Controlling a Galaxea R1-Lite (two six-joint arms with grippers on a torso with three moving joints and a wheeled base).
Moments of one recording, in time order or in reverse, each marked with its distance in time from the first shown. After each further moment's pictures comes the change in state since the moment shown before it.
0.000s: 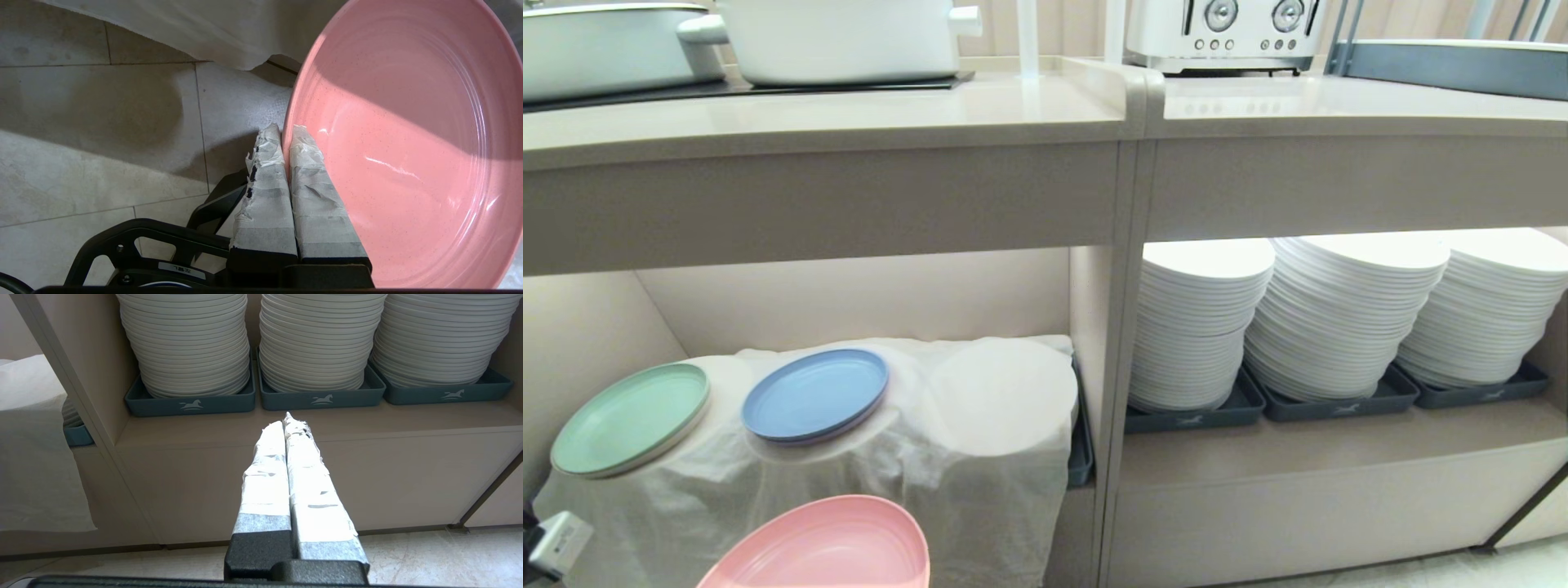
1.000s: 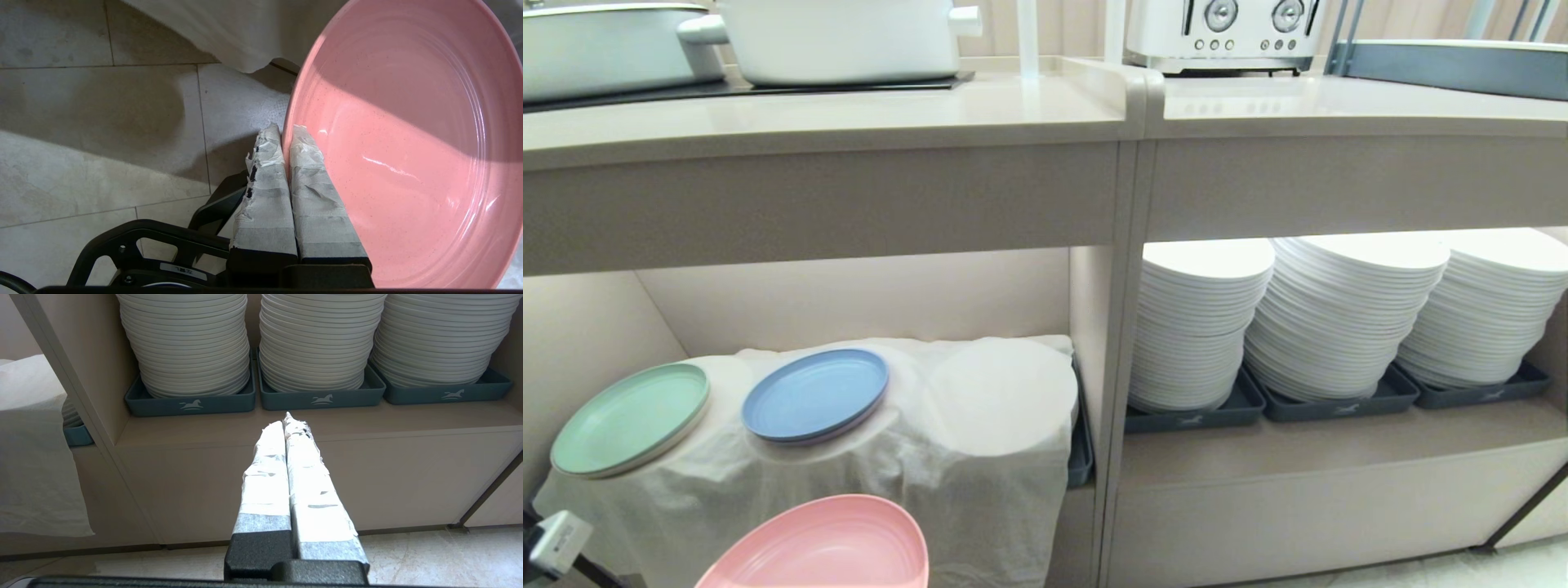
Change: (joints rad) left arm -0.003 0.001 -0.002 0.000 0.009 0.000; right arm 0.000 0.000 0.000 0.000 0.000 0.000
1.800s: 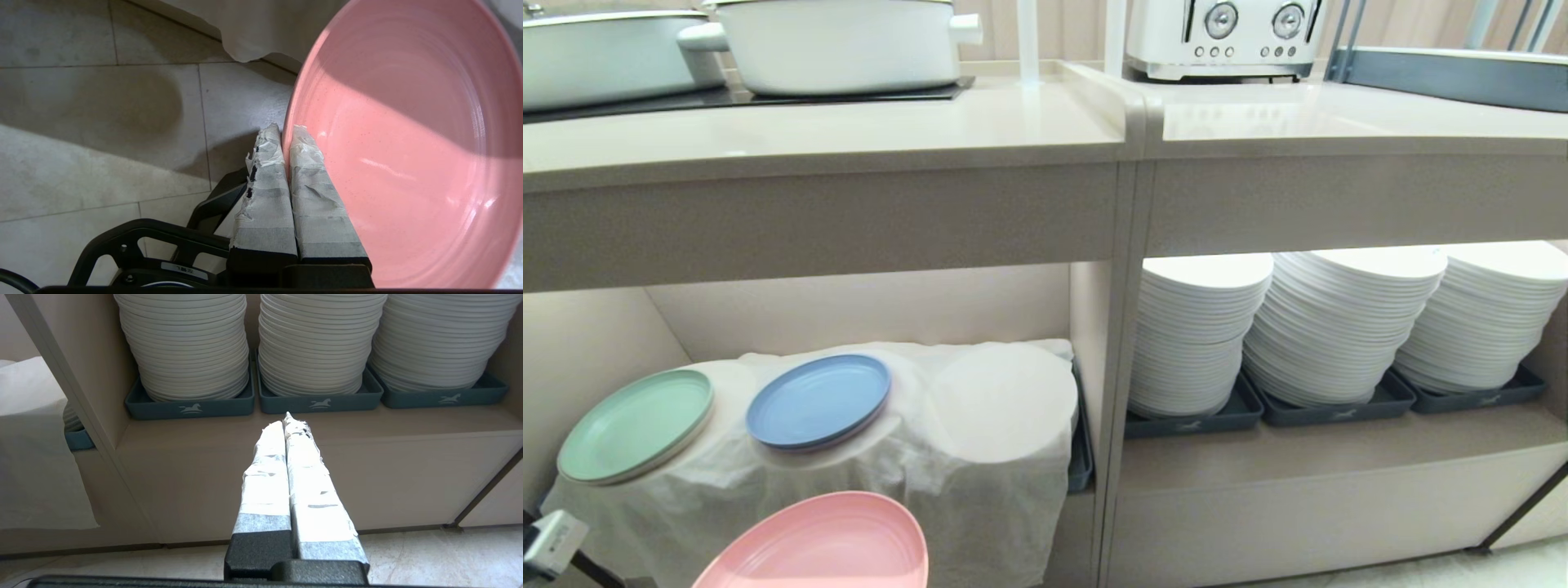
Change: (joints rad) left arm 0.001 -0.003 -0.001 0.002 0.000 0.001; right arm -0.001 0.000 0.000 0.003 -0.001 -0.007
